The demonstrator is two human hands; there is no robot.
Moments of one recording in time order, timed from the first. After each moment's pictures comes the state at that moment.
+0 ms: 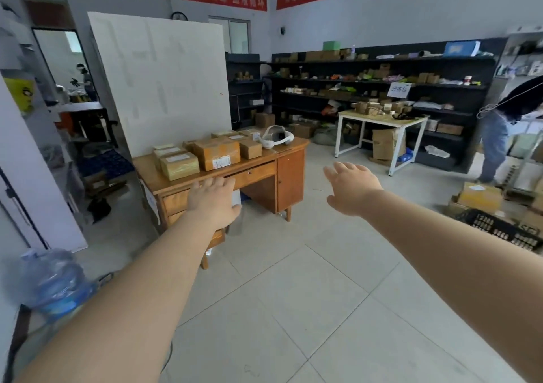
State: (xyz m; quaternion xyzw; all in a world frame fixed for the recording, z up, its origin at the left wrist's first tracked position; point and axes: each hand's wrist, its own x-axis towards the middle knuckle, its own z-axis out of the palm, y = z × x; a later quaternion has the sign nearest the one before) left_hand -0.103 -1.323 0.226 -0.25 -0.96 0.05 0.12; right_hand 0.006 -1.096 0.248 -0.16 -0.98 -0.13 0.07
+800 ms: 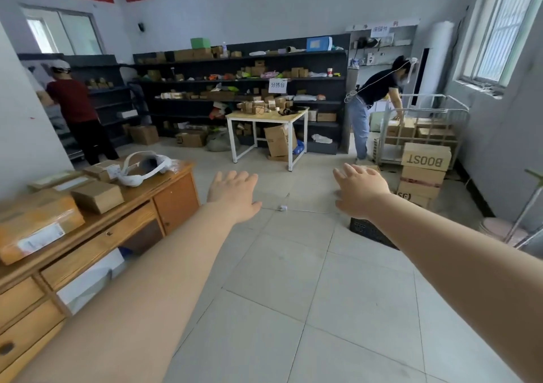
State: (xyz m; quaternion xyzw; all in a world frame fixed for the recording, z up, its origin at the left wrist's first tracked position) left_hand -0.282 -0.845 0.222 -0.53 -0.83 0.07 0.13; right_hand -0.086 -0.700 0.218 -0.40 -0.91 -0.13 0.01
